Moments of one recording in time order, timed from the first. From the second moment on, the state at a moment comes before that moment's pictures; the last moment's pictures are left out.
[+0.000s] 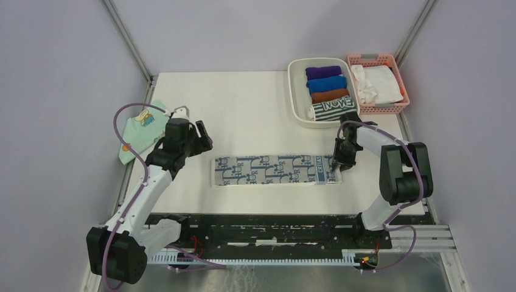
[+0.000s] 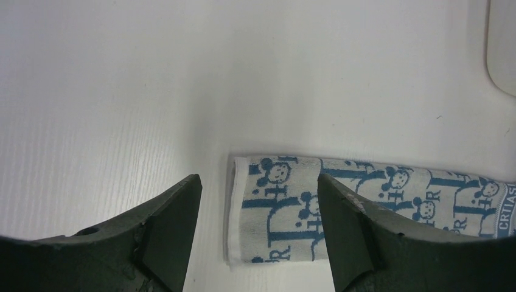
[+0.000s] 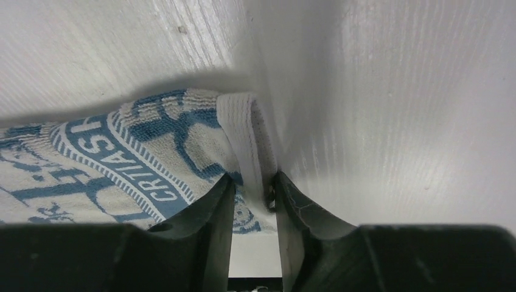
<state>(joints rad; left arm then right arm) -0.21 1.02 0.78 -0.44 -0.11 -0.43 0.09 1.67 0.96 -0.72 -0.03 0.37</state>
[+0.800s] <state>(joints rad) -0.21 1.11 0.74 -0.40 0.10 -0.44 0.06 1.51 1.05 -0.89 0.37 0.40</state>
